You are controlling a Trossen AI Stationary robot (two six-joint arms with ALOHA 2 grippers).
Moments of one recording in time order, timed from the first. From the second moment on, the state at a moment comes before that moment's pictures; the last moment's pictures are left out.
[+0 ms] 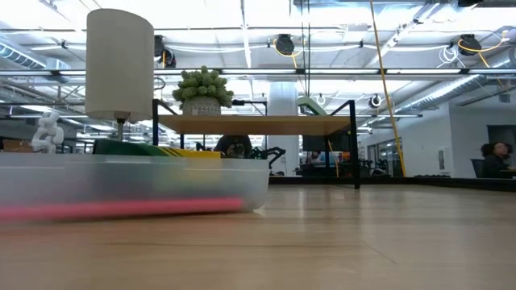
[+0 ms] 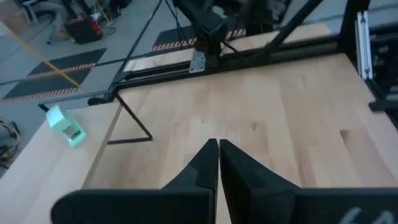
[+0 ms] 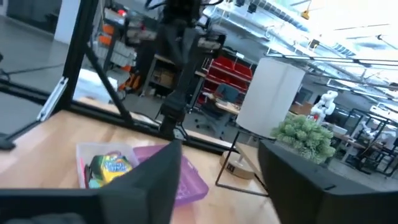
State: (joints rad) left arm -0.42 1.42 1.32 -0.41 -0.56 -0.03; right arm 0.91 0.77 0.25 0.76 1.05 -0.57
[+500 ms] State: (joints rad) left arm -0.31 1.37 1.00 0.12 -0.36 0.14; right arm 0.91 0.62 0.25 0.76 1.20 -0.72
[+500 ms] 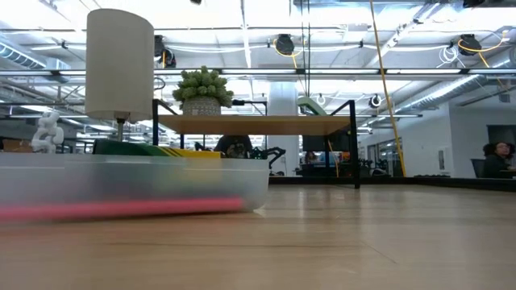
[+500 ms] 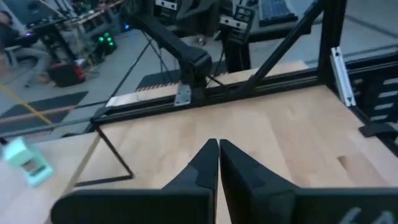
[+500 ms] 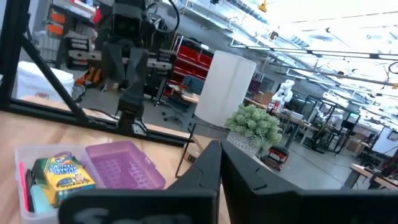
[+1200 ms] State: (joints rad) left arm -0.30 1.08 0.55 0.45 -0.32 0.05; right arm 0.76 0.60 0.10 0.64 0.86 -0.42
